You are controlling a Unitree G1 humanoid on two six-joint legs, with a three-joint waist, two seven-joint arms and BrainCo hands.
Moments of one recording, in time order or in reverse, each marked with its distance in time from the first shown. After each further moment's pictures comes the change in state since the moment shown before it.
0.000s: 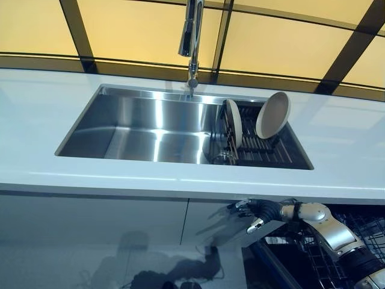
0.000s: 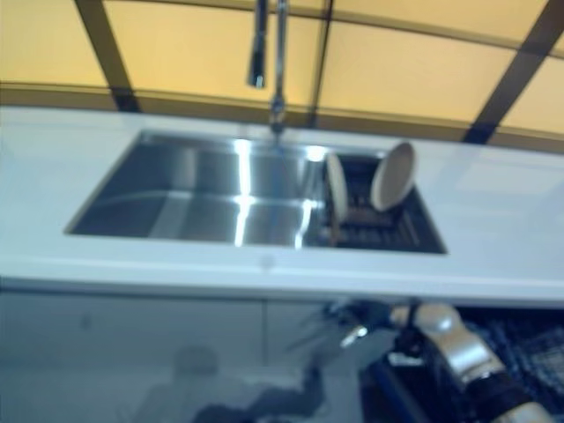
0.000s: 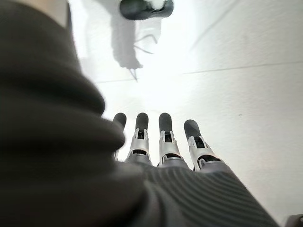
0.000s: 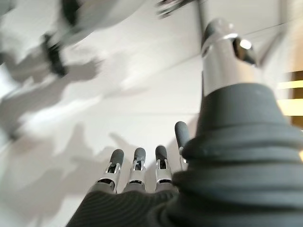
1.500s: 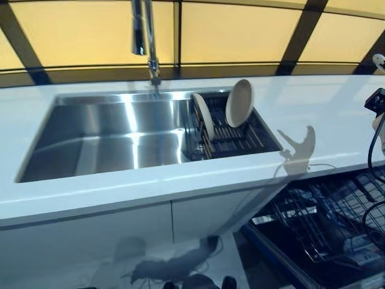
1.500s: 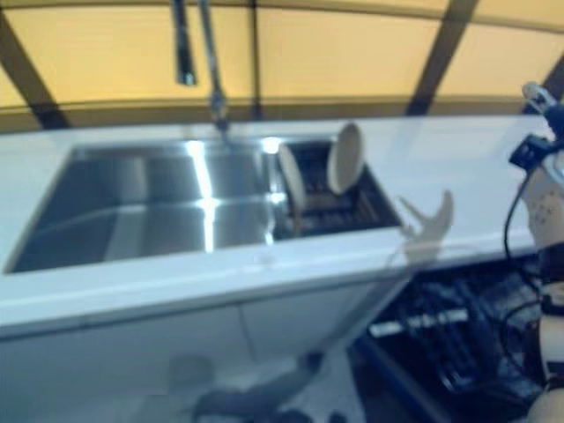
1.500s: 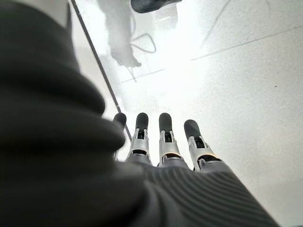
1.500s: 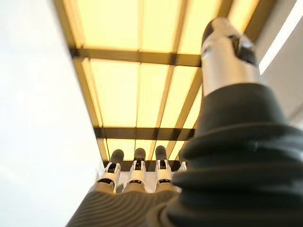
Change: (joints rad) left arm -0.100 0.007 0.034 0.030 -0.057 0.004 0.059; right arm -0.718 -0.247 -0.210 0.489 0.336 0.039 -1.324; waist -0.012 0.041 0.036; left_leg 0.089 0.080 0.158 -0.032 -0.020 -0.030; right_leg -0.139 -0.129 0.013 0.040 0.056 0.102
